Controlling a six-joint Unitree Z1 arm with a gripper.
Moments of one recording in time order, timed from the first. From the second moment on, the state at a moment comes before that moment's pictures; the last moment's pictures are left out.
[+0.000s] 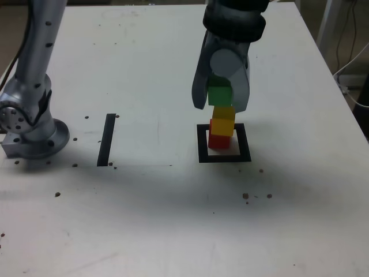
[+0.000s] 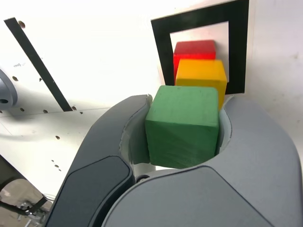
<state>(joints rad) -0.05 2.08 -1.86 1.57 -0.04 0.11</state>
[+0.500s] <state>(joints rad) -0.05 2.10 -1.86 1.55 -0.05 0.11</state>
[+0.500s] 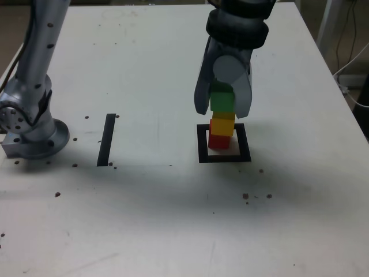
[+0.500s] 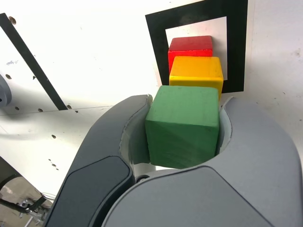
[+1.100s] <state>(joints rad) -0.05 2.10 -1.83 1.52 -0.06 0.12</state>
